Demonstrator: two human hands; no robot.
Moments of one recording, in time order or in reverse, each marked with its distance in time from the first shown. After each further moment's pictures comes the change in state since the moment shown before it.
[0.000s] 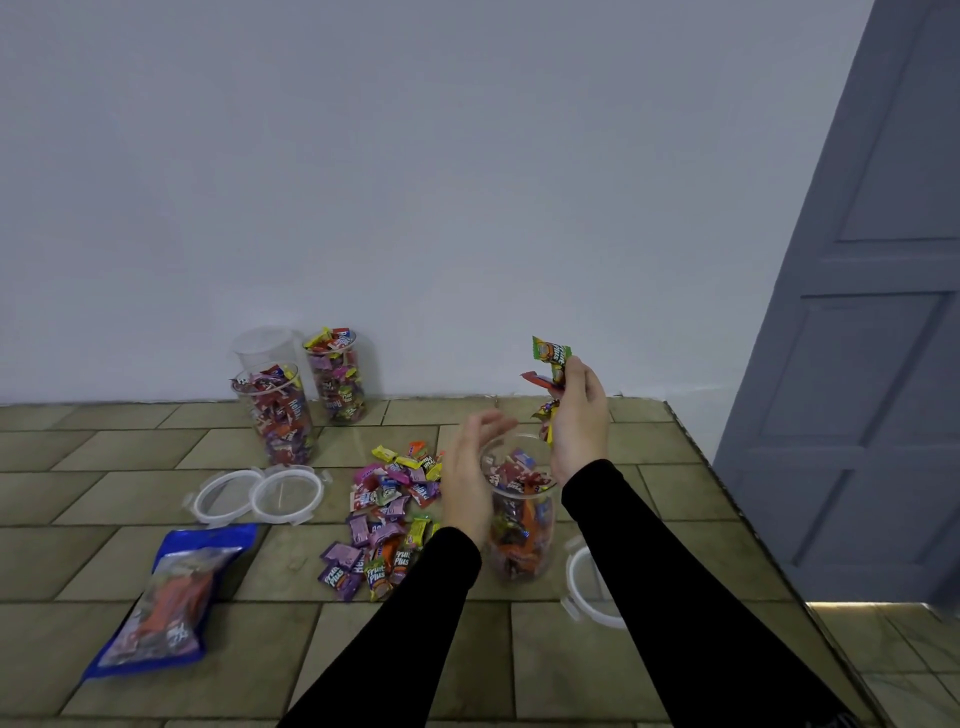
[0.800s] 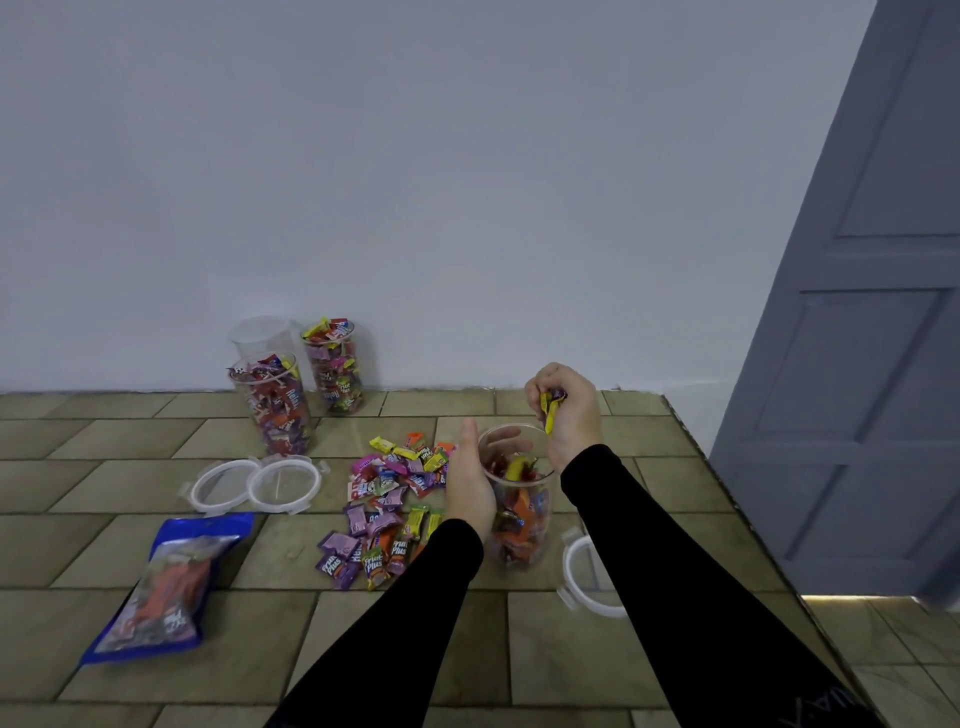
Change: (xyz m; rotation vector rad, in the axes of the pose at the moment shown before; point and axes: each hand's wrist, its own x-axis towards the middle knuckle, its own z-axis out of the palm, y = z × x) left_hand 0.005 -0.025 0.003 -0.207 0.060 -0.247; right_hand 0.008 0.008 -0.002 0.018 -0.205 -0.053
